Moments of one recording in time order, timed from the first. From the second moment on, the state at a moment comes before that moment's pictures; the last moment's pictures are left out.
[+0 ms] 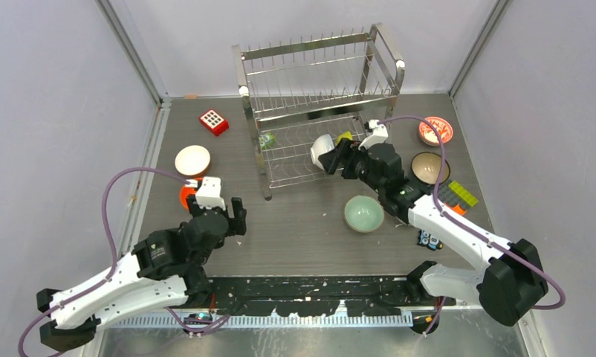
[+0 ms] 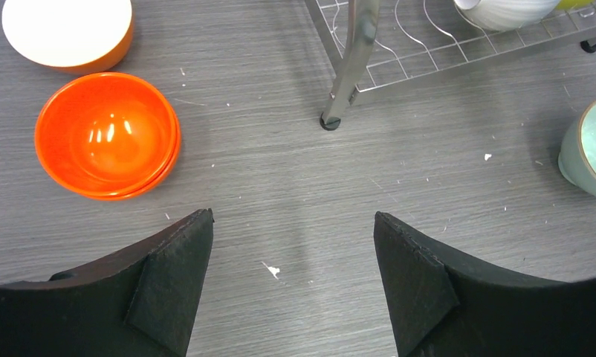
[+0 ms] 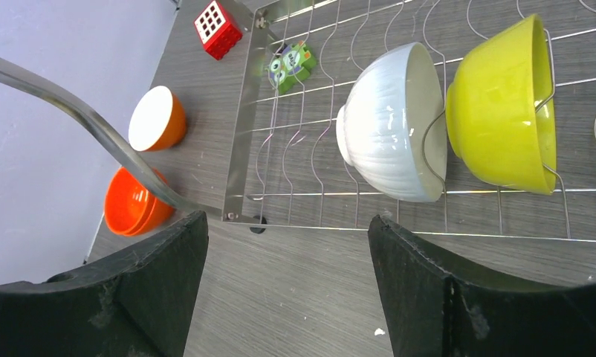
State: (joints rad) left arm -1.09 0.56 0.74 -0.81 -0.80 -0.60; right arm 0.59 1.16 0.80 0.08 0.05 0.61
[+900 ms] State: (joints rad) left arm -1.09 0.56 0.70 -0.77 -0.71 -0.57; right arm 0.59 0.57 0.73 -0.80 0.46 0.88
